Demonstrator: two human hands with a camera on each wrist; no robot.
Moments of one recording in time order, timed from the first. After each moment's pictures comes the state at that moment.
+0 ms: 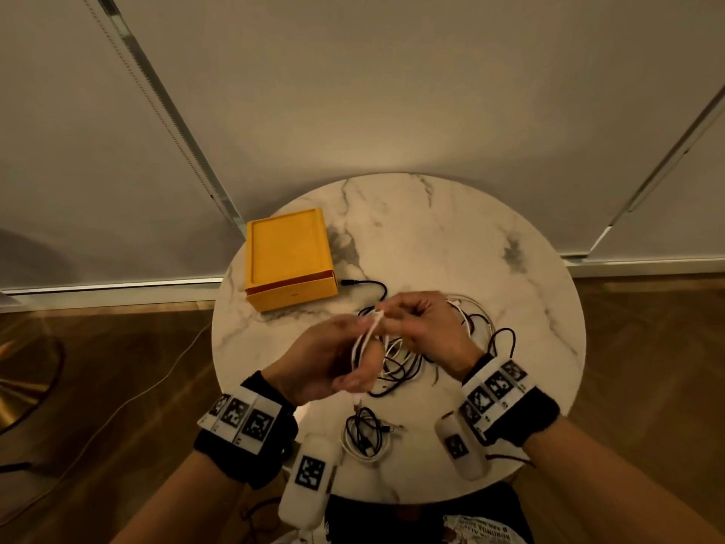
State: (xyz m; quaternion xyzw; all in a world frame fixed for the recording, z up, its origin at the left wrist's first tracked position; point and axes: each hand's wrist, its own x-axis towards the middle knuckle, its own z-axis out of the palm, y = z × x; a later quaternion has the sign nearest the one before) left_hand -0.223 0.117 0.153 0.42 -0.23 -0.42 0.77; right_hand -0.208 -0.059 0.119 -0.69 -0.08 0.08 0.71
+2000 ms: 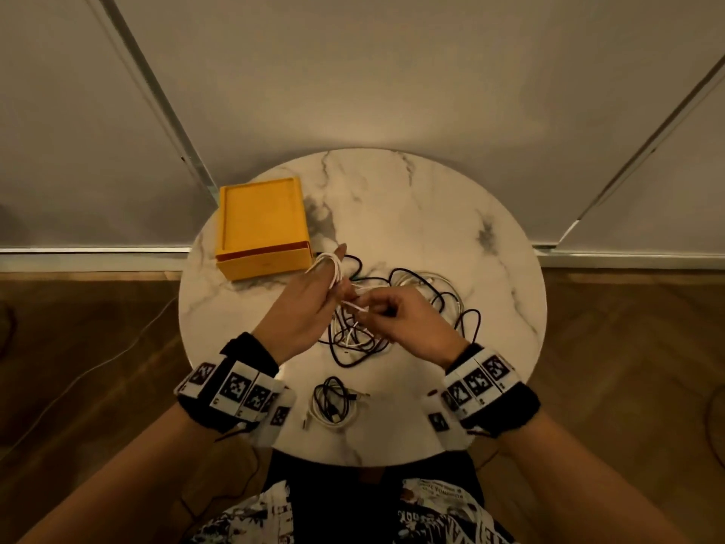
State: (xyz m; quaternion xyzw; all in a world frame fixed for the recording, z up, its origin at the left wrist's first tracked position) left_hand -0.211 0.114 0.117 0.92 -0.25 0.02 0.32; right_hand -0.227 -0.074 0.107 -0.79 -0.14 0.15 0.58
